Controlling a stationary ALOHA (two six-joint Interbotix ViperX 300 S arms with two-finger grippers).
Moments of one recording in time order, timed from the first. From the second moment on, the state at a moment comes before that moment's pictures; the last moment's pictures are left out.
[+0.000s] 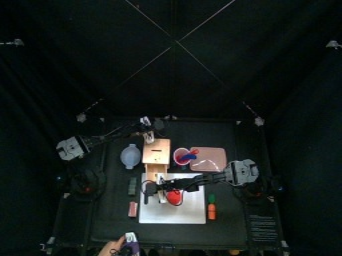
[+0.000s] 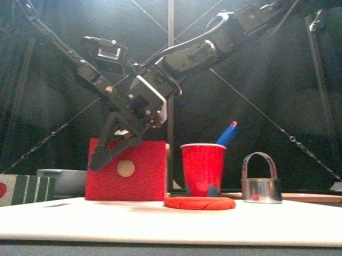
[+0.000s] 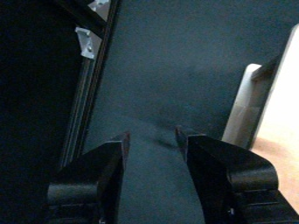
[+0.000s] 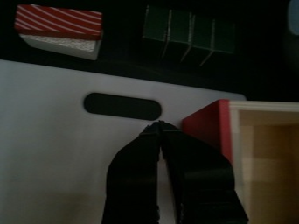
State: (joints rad) left arm 0.64 0.16 0.37 0.13 0.44 0.33; right arm 0.02 0.42 0.12 -0.18 0.20 0.01
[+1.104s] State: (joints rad) left arm 0.64 0.16 0.38 0.13 0.41 0.33; right arm 0.05 0.42 0.17 -0.14 0.21 0.01
